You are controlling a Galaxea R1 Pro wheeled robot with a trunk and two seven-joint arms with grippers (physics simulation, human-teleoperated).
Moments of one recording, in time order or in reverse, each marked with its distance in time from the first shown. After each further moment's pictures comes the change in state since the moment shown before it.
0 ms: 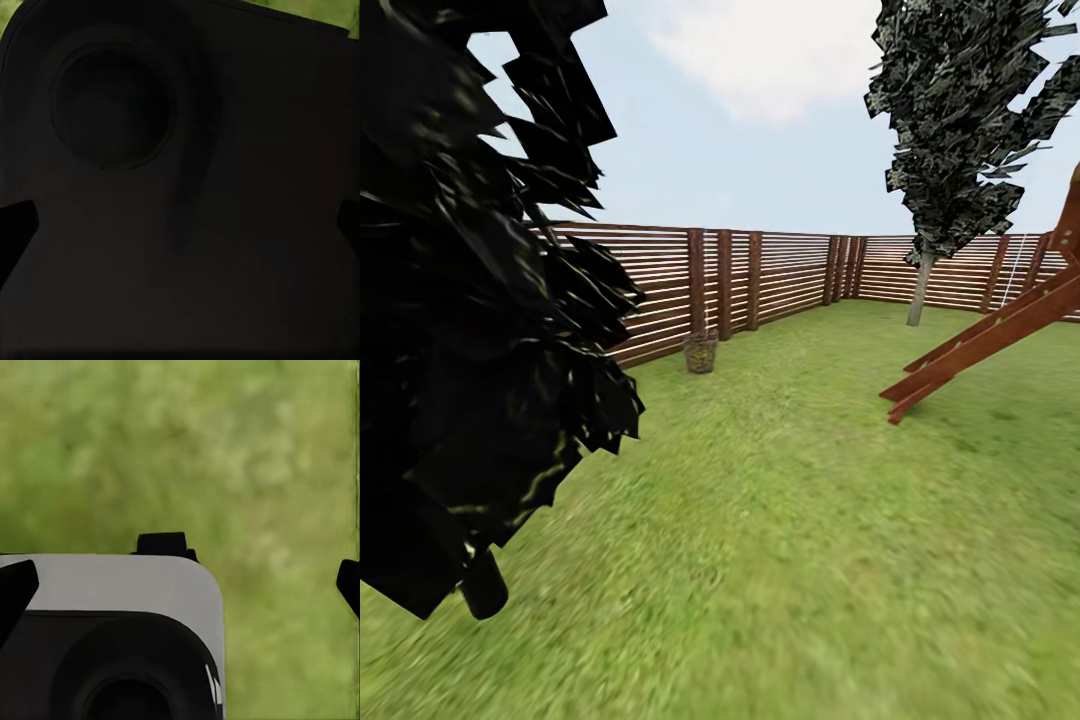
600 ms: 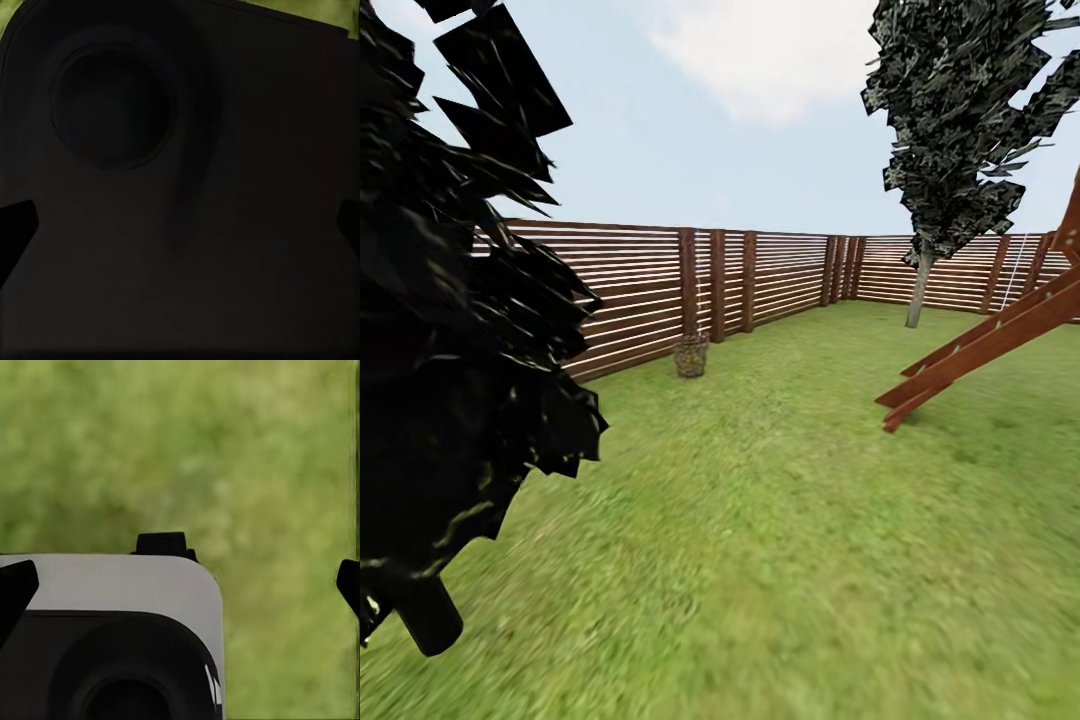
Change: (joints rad) left arm 0.000 0.000 0.000 0.000 0.000 0.000 0.000; right arm 0.000 0.000 0.000 0.000 0.000 0.000 0.000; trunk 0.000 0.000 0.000
